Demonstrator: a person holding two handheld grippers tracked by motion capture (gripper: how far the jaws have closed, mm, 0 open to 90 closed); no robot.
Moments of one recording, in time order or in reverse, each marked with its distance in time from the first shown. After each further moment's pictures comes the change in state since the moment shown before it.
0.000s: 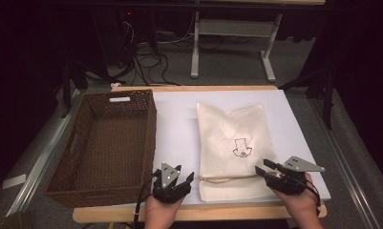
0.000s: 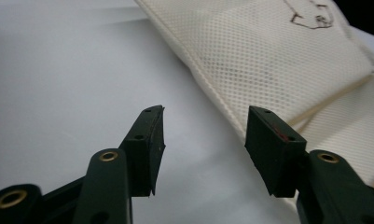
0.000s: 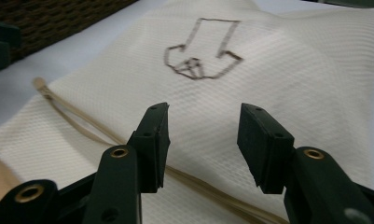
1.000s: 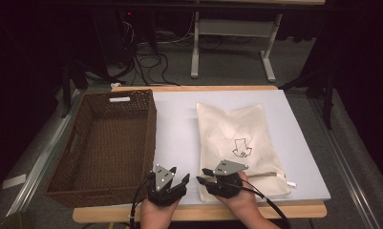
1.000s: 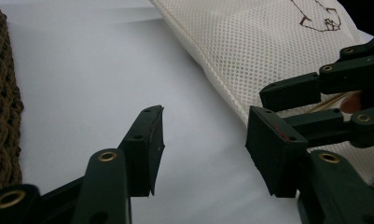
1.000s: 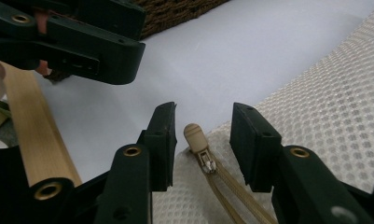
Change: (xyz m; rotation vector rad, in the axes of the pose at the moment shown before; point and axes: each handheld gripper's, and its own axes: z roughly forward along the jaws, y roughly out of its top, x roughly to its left) left arm 0.006 -0.004 -0.009 -0.018 0.043 -0.028; right arm 0.123 0.027 0.103 0.096 0.236 -0.163
